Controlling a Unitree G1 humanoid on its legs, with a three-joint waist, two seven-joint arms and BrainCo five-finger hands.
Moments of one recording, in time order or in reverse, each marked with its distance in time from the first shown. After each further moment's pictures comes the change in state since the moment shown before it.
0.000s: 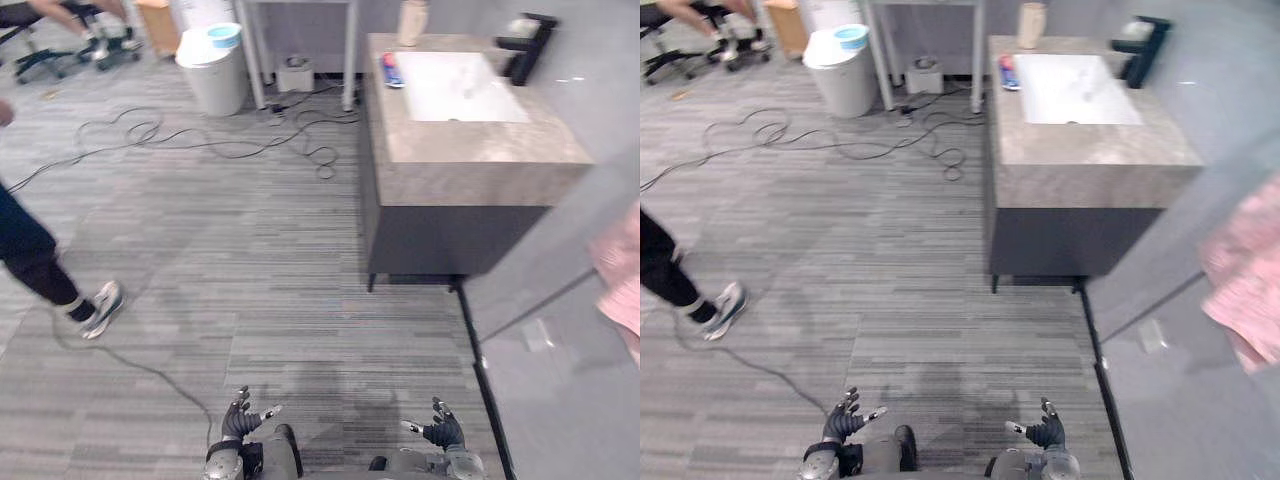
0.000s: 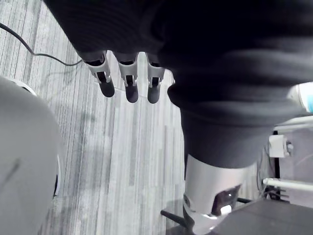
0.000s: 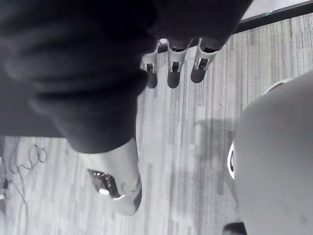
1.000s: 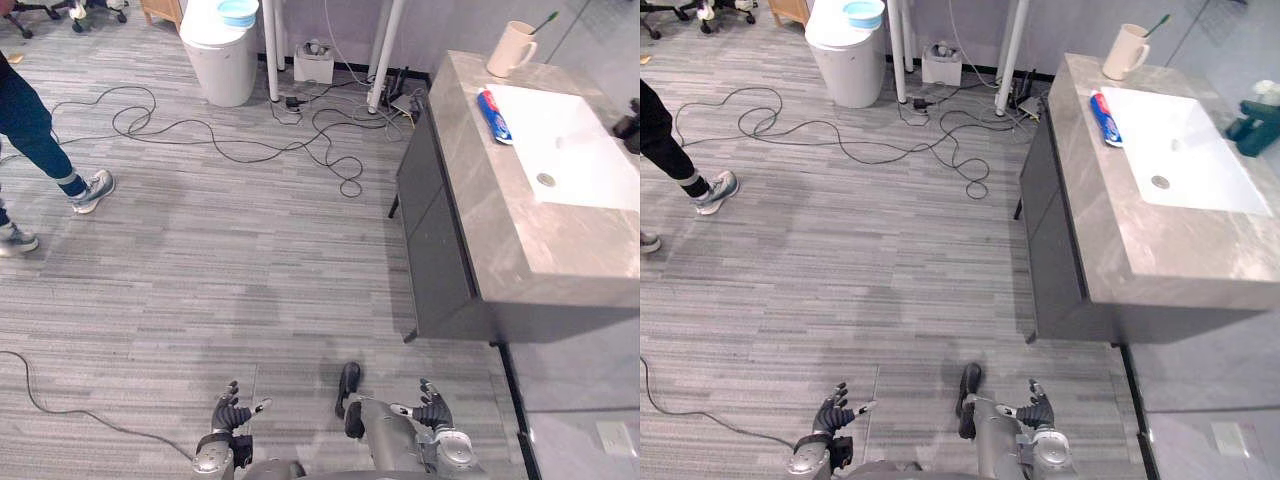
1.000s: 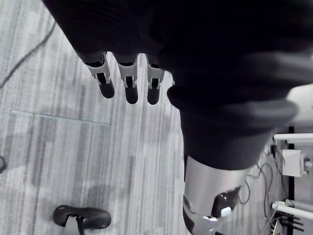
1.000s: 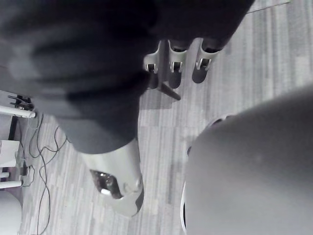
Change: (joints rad) left arm -0.005 0.030 0.015 0.013 0.024 0.021 0.017; right arm -0.044 -0.012 0.062 -0.050 0.017 -0.014 0.019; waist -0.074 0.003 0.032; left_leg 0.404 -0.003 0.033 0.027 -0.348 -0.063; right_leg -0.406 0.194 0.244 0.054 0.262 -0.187
